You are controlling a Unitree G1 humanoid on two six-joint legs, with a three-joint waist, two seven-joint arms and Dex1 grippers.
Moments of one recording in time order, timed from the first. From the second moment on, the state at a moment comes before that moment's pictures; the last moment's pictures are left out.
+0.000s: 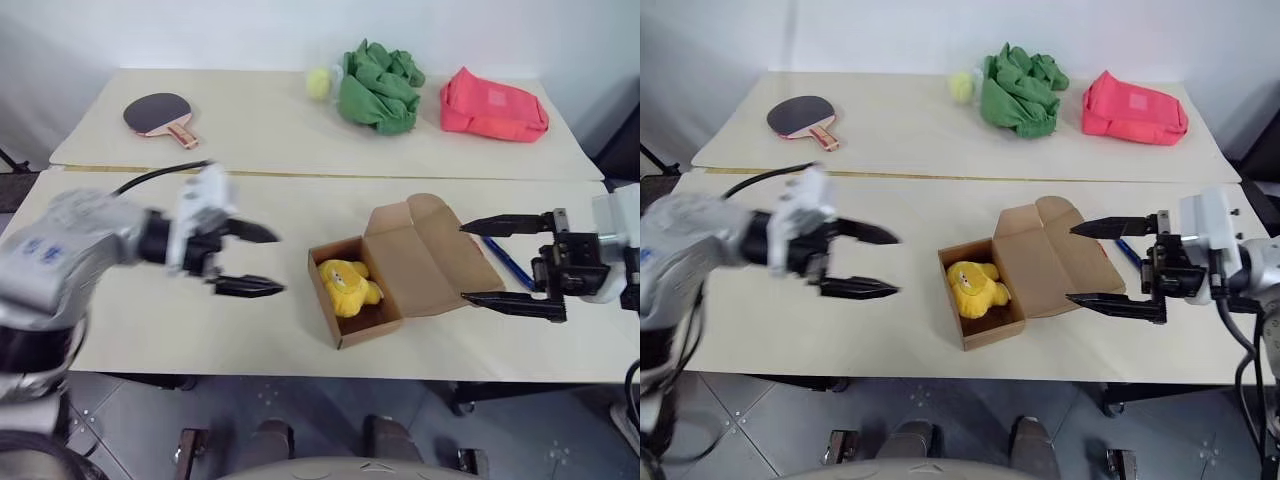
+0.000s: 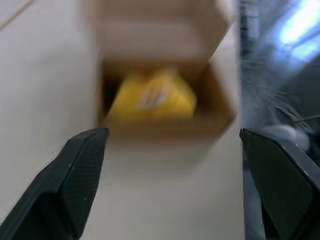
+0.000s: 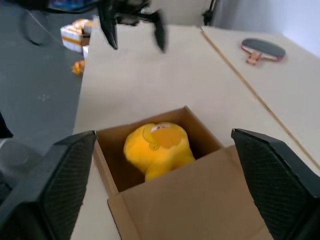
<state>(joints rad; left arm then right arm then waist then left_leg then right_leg) -0.89 0.85 -0.22 -0.29 -0.53 0.99 -1.11 -0.26 -0.97 -0.35 -0.27 0.76 0.39 1.36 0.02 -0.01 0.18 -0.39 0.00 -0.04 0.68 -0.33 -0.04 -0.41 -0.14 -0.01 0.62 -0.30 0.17</state>
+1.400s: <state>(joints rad) -1.22 0.36 -0.56 0.26 -0.06 0.75 -1.26 -0.03 -0.83 -0.45 -0.53 0.79 0.41 1.06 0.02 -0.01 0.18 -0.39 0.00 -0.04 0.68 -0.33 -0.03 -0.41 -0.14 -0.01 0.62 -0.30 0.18</state>
